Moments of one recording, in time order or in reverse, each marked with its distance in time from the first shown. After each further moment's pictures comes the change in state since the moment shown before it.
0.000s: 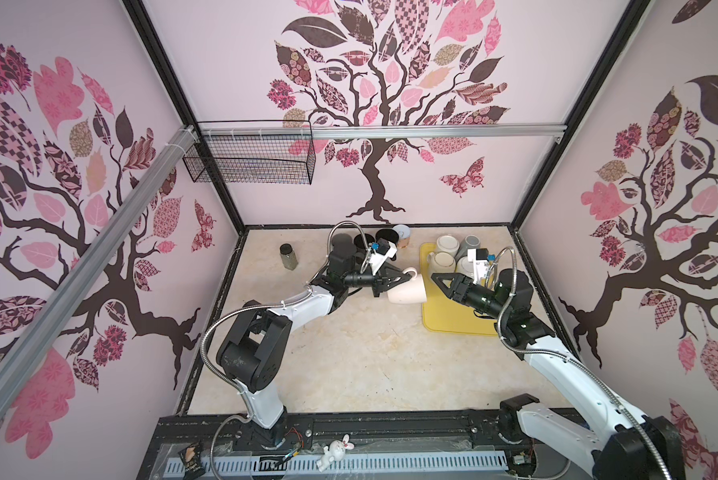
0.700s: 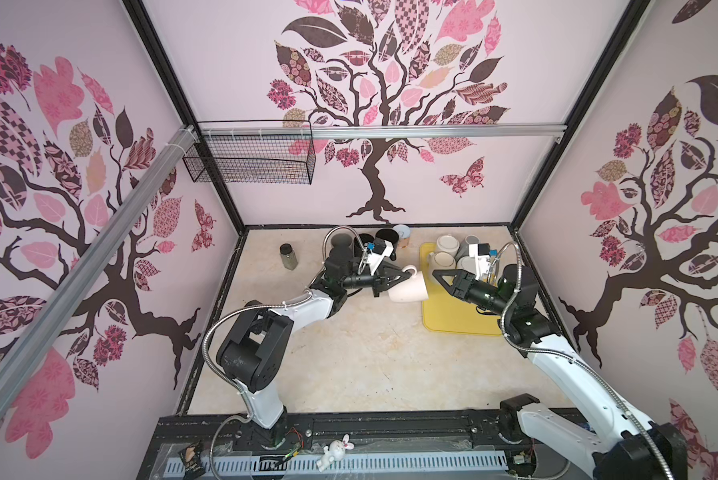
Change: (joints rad) left arm 0.000 0.000 -0.045 0.162 0.014 -0.090; right arm 0.000 -0.005 0.081 -0.058 -0.064 -0.050
